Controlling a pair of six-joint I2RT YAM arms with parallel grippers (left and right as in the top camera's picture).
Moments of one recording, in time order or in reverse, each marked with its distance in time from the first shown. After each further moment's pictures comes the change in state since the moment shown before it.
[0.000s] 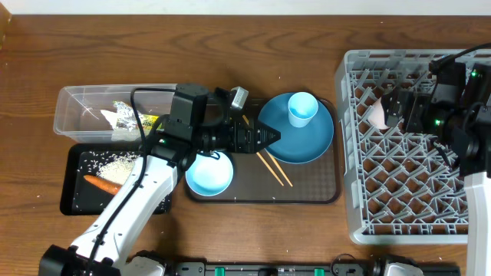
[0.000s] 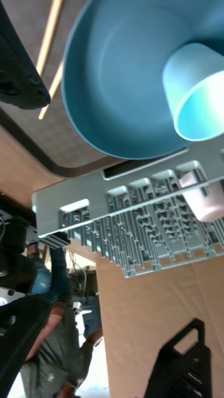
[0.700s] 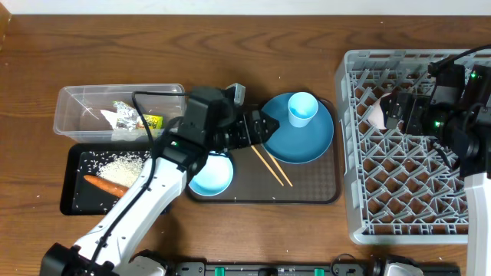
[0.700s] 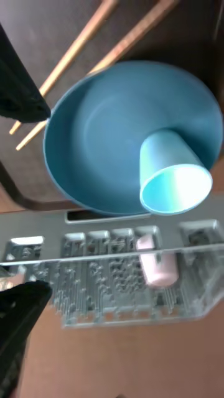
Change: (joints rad) left arm -0.115 0.005 0.059 -0.074 -0.429 -0.211; right arm 0.000 -0.001 0.000 -0.008 -0.004 0.000
